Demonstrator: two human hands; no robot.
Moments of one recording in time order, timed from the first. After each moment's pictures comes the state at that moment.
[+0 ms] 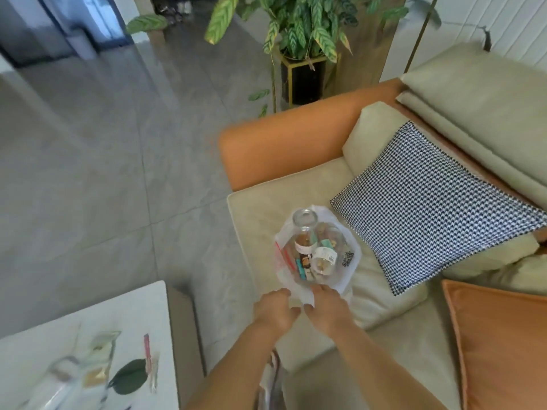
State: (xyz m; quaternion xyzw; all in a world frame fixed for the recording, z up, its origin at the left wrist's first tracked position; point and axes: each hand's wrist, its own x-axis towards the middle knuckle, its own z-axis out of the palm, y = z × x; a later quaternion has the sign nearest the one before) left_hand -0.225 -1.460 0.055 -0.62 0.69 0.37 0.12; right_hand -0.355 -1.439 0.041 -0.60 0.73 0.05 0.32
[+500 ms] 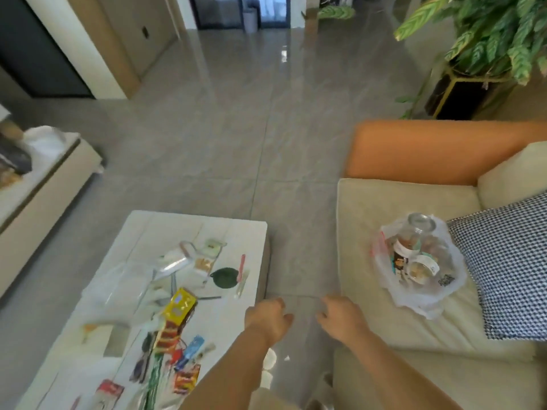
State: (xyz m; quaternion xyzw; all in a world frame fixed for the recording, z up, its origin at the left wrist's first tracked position) left_hand -0.016 -1.274 0.083 -0.77 0.53 0.35 0.09; right_hand -0.176 -1.334 0.061 -0.79 0.55 0.16 0.24
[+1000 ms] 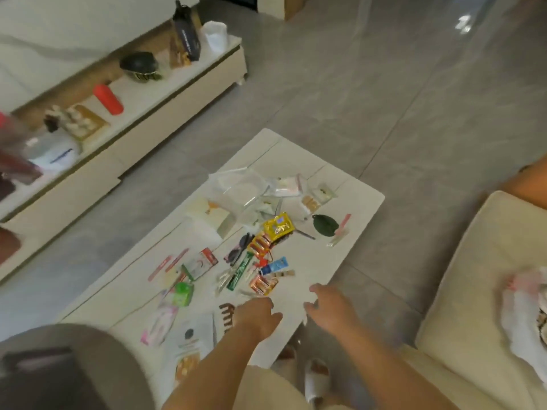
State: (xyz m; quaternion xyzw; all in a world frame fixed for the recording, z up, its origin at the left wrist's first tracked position) left_hand 0.112 -1.024 0.032 -0.86 0.27 0.43 0.02; right_hand 0.009 -1.166 0.035 -0.86 0.33 0.25 0.30
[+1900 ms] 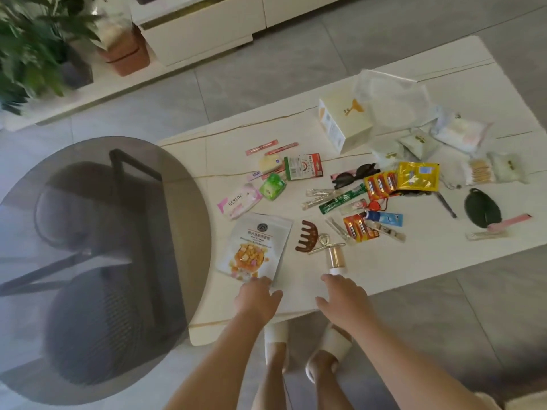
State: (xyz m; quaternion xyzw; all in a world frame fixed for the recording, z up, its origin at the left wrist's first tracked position) left_hand 0.061 -0.816 -0.108 -0.88 -0.13 0.41 -0.17; right_hand 0.048 -1.002 -0.101 -0.91 0.03 0.37 0.19
